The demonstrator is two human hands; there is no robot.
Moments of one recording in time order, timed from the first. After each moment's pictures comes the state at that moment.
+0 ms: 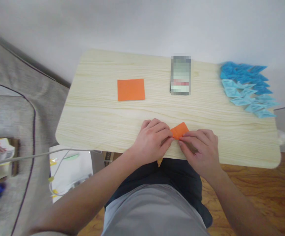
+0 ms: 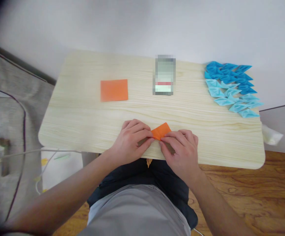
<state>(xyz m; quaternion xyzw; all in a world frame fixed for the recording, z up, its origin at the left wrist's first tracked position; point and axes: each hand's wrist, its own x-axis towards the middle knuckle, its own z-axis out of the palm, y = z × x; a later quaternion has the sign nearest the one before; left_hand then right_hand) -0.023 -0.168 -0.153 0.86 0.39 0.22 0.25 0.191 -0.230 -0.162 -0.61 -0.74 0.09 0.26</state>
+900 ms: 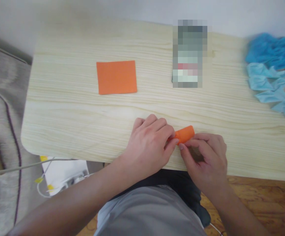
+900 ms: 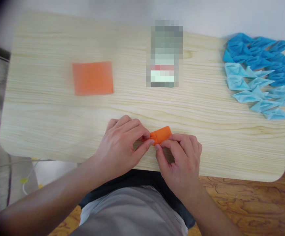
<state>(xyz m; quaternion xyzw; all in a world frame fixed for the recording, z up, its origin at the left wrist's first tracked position) -0.005 -0.150 -0.145 0.84 0.47 0.13 0.25 0.180 -0.221 -0.165 -0.67 -0.68 0.14 0.27</state>
